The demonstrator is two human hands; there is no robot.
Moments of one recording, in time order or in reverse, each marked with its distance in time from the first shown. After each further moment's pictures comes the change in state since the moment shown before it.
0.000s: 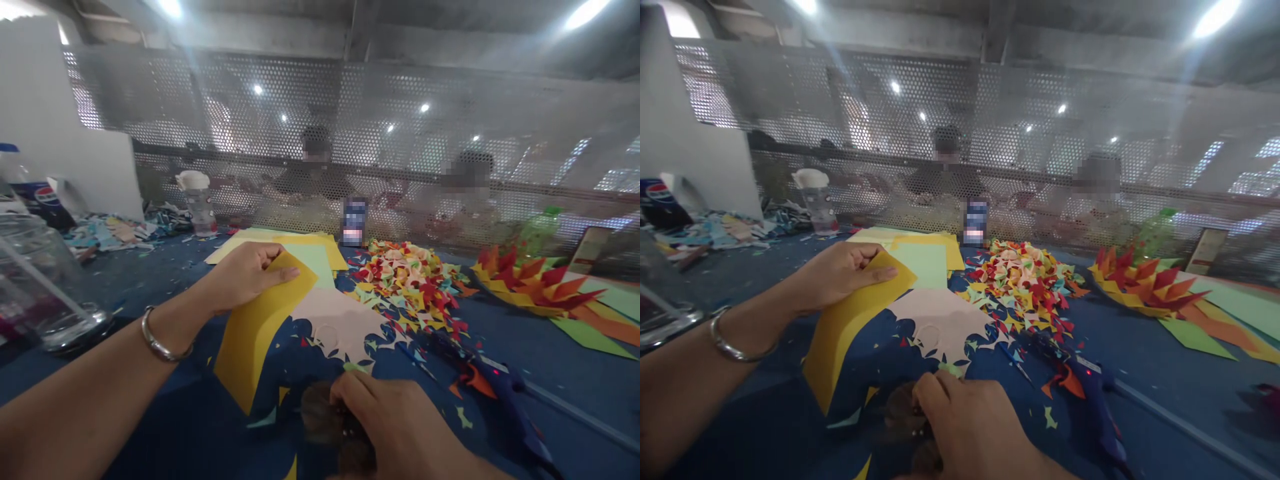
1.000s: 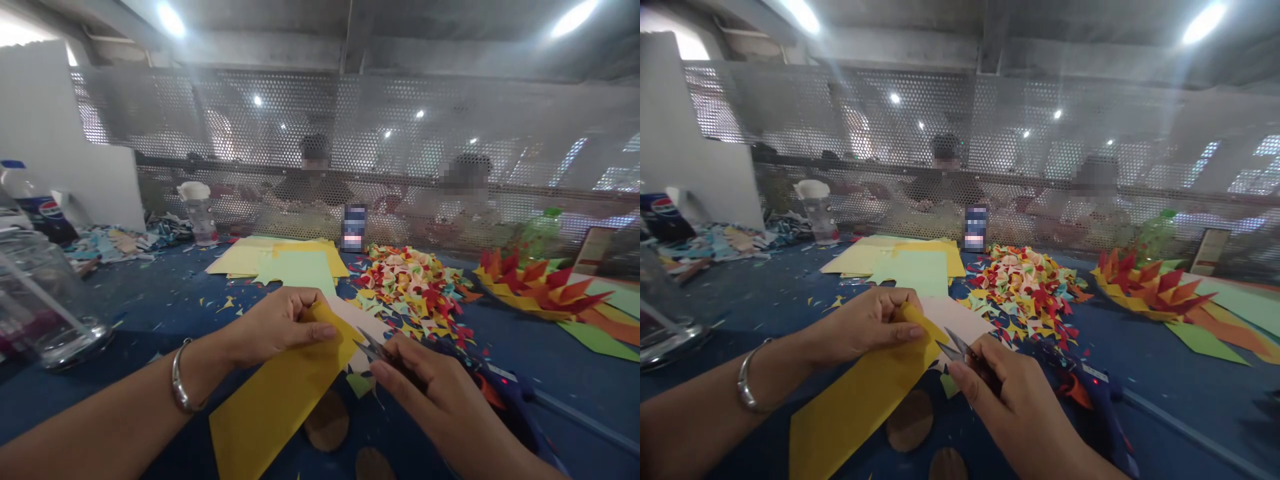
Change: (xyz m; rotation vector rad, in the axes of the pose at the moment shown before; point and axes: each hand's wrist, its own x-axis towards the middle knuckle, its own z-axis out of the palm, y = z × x) left_hand -0.012 -0.001 0.049 -0.544 -0.390 -0.036; right_hand -0.008 0.025 -0.023 0.438 0.247 0.256
